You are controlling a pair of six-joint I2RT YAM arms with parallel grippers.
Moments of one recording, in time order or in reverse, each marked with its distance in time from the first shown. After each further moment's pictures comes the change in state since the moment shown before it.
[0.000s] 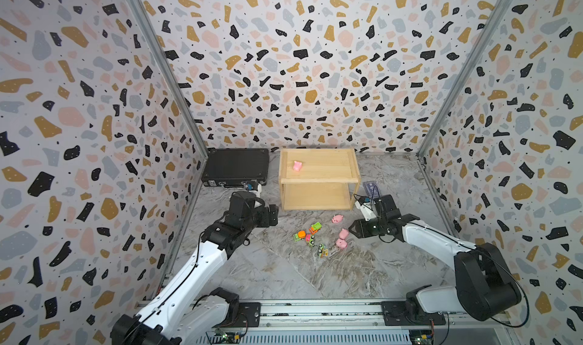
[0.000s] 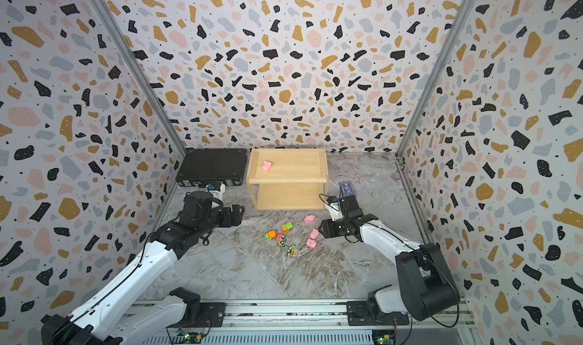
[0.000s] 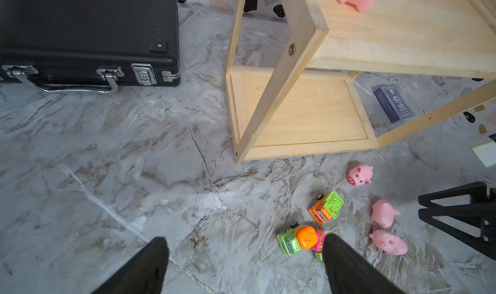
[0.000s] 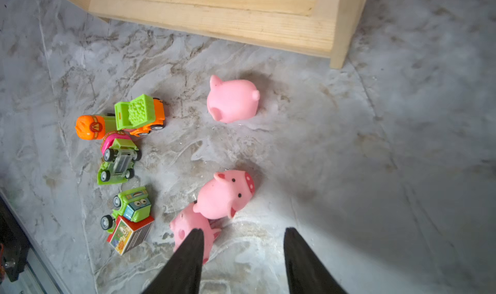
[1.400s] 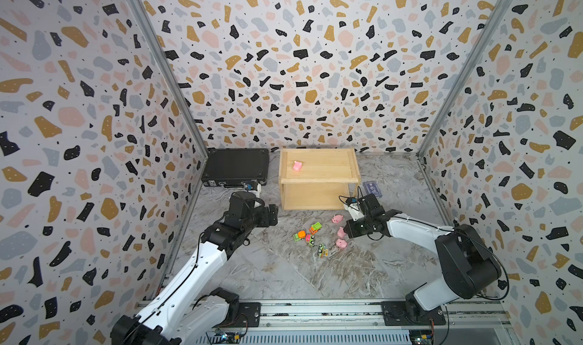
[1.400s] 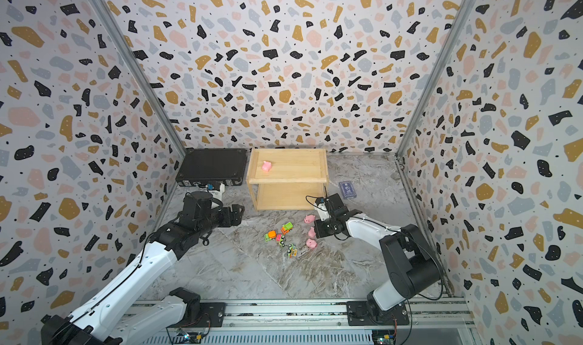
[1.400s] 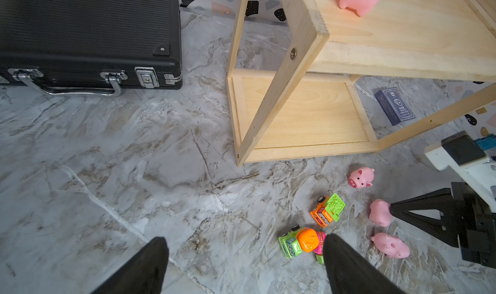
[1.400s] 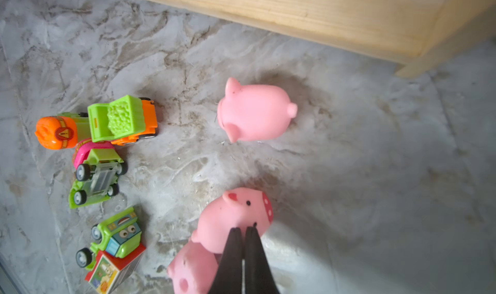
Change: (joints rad) left arm 0.000 -0.005 0.000 0.010 -0.010 0.001; right arm 0.093 0.133 0.078 0.007 0.079 0.038
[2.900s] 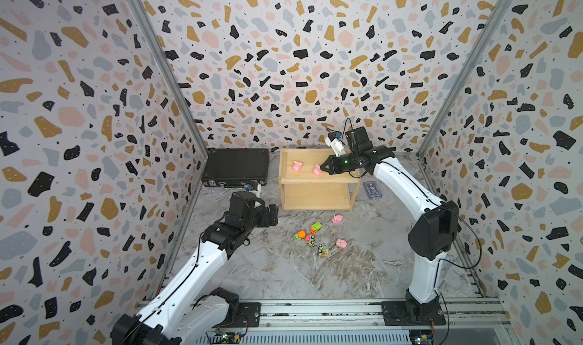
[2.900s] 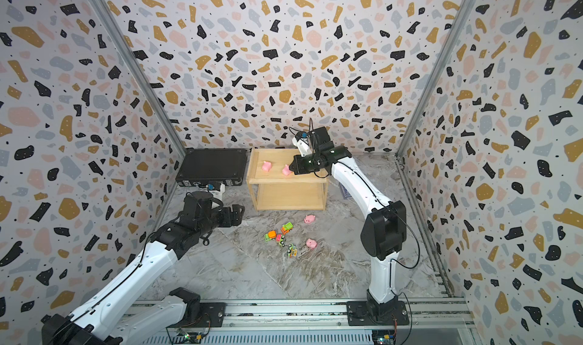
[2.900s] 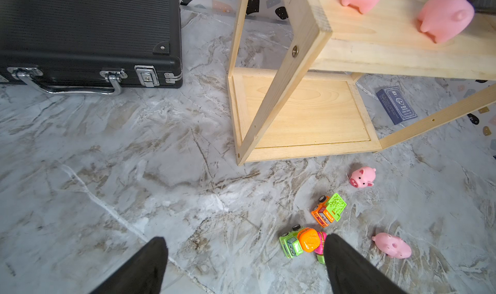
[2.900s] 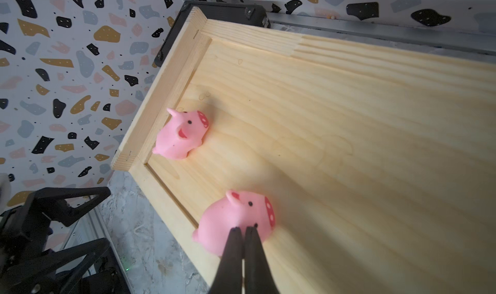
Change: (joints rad) left arm 0.000 0.005 0.000 0.000 -0.001 0.001; right arm -0.002 0.420 1.156 -0.446 -0.180 0.015
